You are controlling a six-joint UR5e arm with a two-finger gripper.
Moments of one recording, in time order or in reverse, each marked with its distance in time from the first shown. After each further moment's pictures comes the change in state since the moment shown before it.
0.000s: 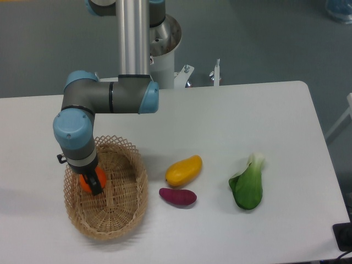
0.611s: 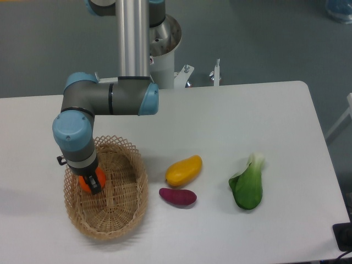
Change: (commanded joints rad) arm 0.037 0.047 0.023 -0.008 0.009 -0.003
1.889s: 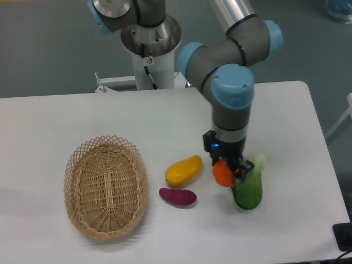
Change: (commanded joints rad) arm 0.552 0.063 0.149 -0.080 0.075 0.443
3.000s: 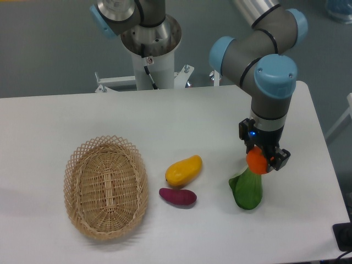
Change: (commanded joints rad) arm 0.084 -0.009 0.000 -0.002 0.000 0.121
